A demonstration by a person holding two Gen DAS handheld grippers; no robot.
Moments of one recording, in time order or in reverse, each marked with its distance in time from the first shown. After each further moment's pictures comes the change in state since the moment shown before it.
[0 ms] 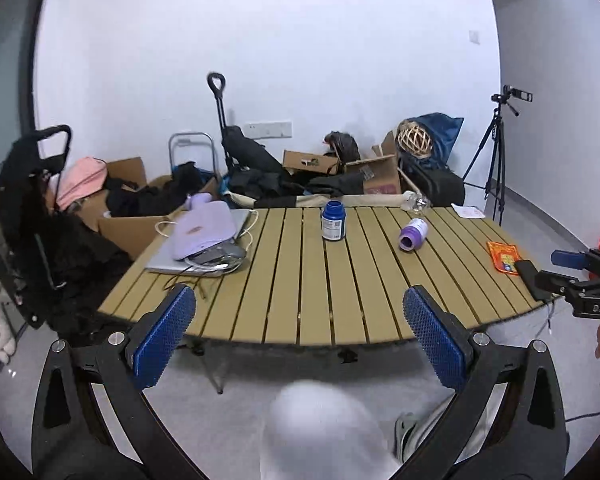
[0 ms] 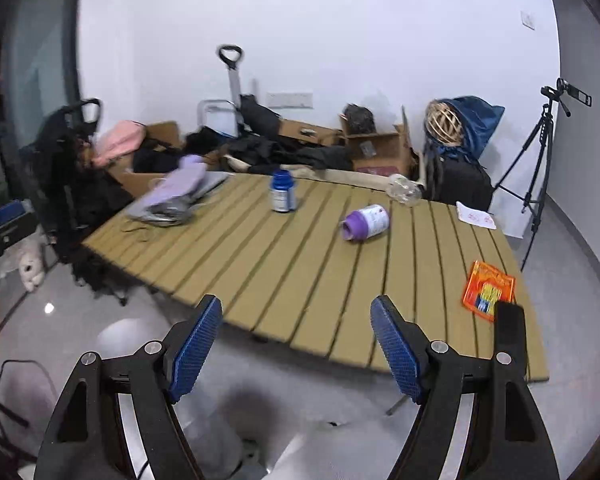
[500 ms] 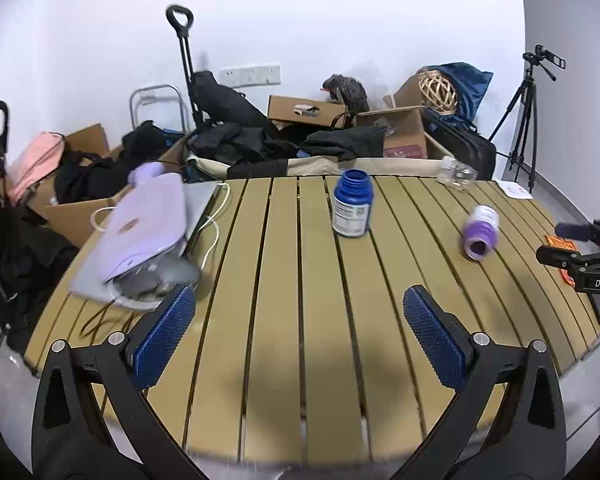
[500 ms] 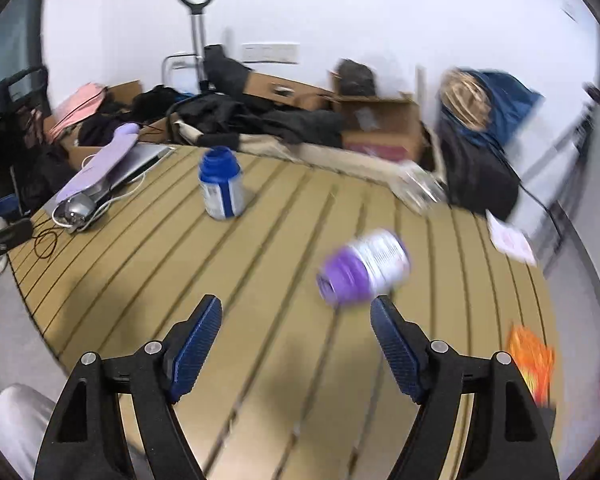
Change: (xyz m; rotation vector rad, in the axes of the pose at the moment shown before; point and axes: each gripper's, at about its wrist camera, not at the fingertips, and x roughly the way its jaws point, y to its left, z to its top) left arm 0.271 0.003 0.035 0.013 0.162 -0.055; right arm 0.248 -0.081 0.083 0.006 0.162 -0.084
